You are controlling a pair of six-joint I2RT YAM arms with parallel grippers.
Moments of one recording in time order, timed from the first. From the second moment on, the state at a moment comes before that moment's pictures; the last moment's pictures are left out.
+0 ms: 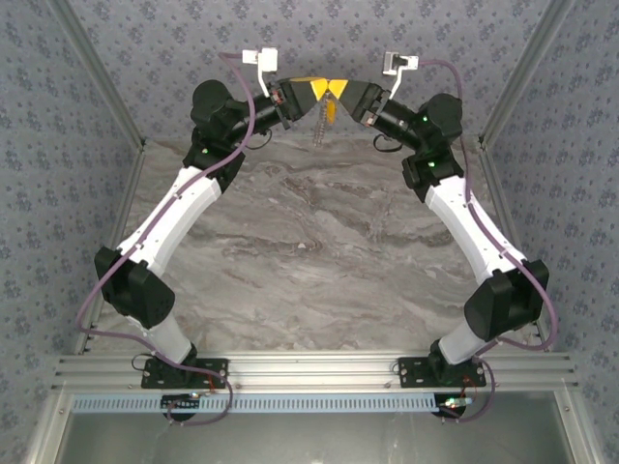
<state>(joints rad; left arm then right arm) -0.51 1.69 1.77 0.33 0.71 -0.79 0.34 1.57 1.57 0.49 -0.76 1.11</state>
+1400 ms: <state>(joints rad) -0.50 1.72 2.10 -0.42 0.99 -0.29 0.24 1.48 1.84 -0.57 -0.97 0.37</state>
